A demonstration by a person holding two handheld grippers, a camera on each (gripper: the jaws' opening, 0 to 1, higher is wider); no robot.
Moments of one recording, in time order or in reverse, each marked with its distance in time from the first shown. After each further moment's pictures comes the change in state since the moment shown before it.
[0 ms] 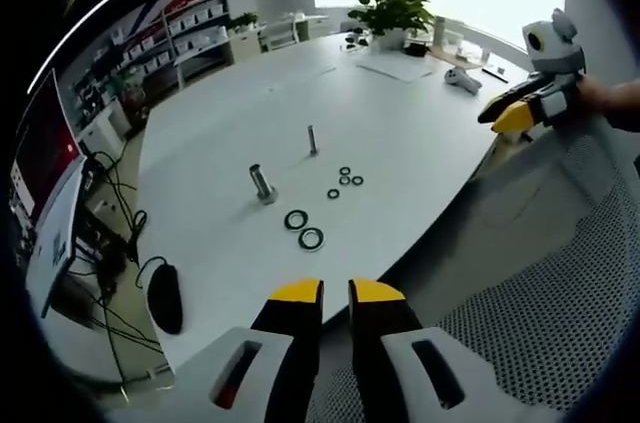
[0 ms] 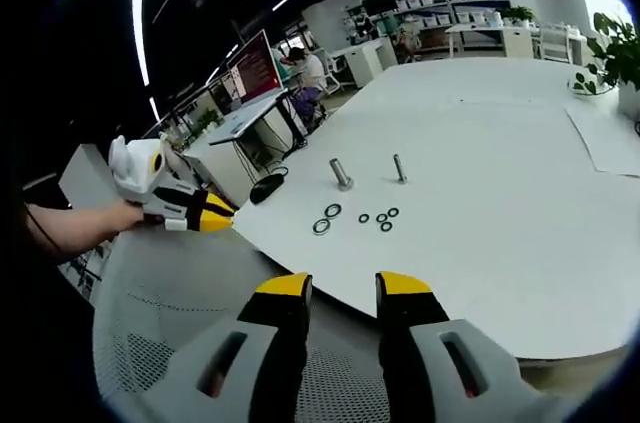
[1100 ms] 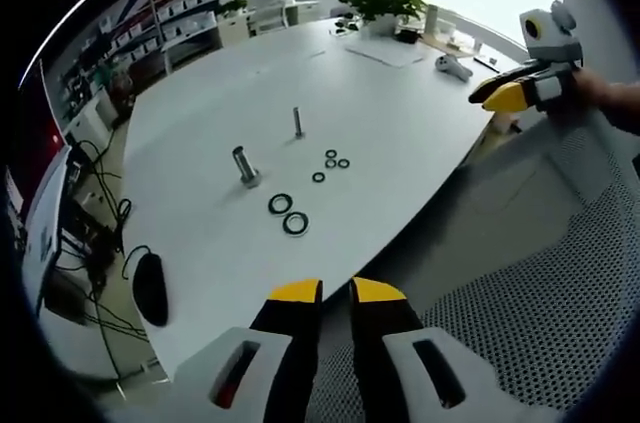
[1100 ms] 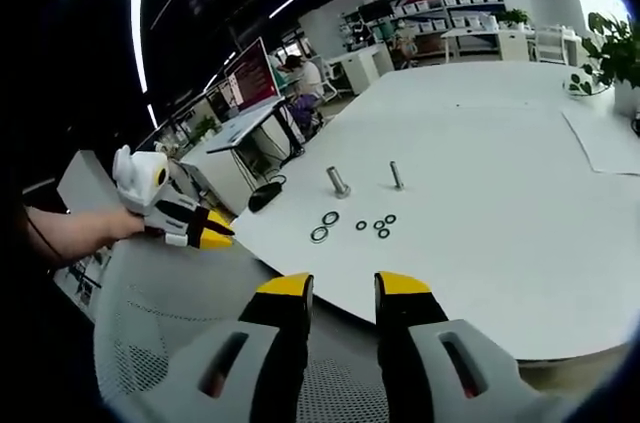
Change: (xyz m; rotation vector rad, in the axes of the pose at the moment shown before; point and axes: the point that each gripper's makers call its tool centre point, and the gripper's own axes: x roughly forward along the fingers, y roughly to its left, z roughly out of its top) left arm 0.005 -0.007 -0.011 -0.013 0.066 -0.057; right arm -0.001 -0.003 0.006 0.017 -0.028 -0.009
